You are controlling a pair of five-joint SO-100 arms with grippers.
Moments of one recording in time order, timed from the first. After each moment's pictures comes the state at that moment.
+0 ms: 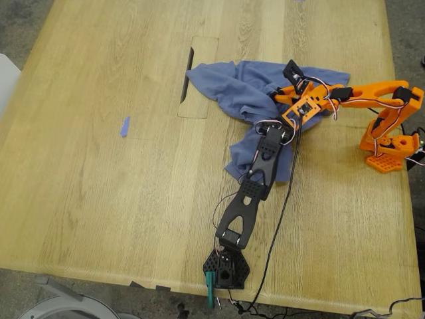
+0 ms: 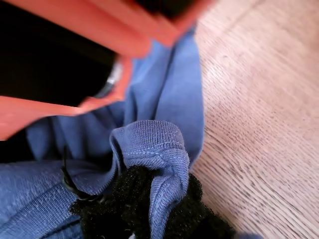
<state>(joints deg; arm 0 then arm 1) 23.6 25.3 -17.1 84.2 -62.7 14.7 109.7 131.0 -8.4 -85.4</state>
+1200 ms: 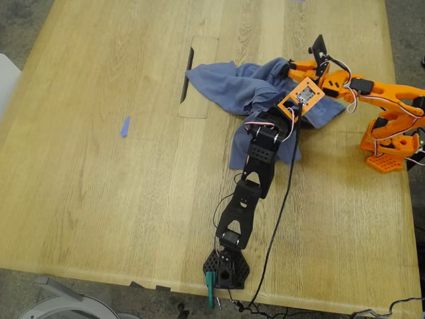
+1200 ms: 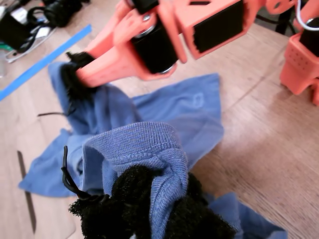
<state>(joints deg) 23.3 54.9 -17.1 96.9 -62.7 16.5 131.7 127.7 -4.4 -86.6</state>
